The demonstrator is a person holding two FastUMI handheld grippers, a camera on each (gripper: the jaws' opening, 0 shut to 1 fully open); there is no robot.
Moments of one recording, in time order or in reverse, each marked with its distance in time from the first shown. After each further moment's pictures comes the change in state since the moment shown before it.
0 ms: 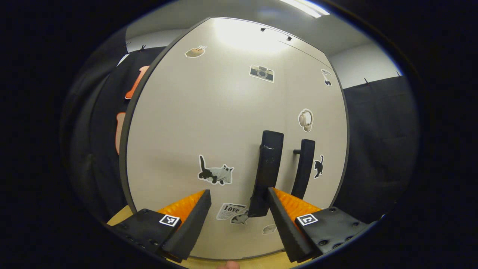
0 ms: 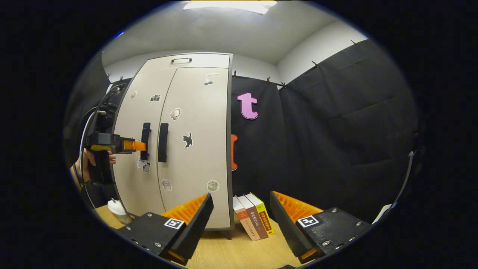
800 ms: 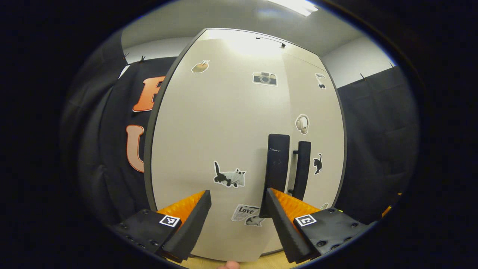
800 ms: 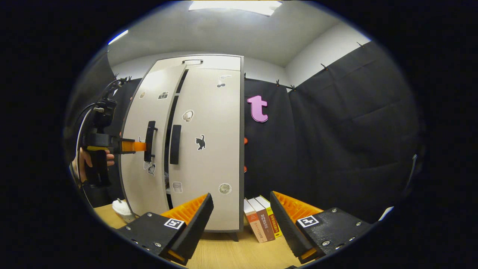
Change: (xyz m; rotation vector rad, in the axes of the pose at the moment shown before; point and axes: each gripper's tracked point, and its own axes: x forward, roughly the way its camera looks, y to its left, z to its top) left arm -0.024 0.007 0.005 0.063 -0.027 0.018; right arm 0.003 0.025 0.003 -0.009 -0.019 0.051
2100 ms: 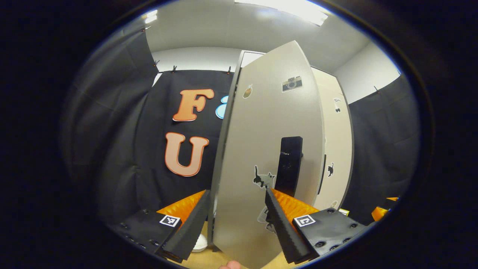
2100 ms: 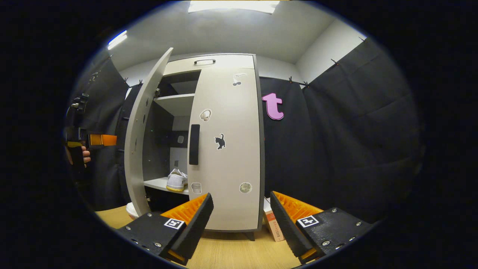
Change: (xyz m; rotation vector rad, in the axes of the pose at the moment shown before) left arm -0.114 0.073 0.029 -0.048 -0.084 0.130; right arm 0.004 0.040 -0.002 0.025 0.000 0.120
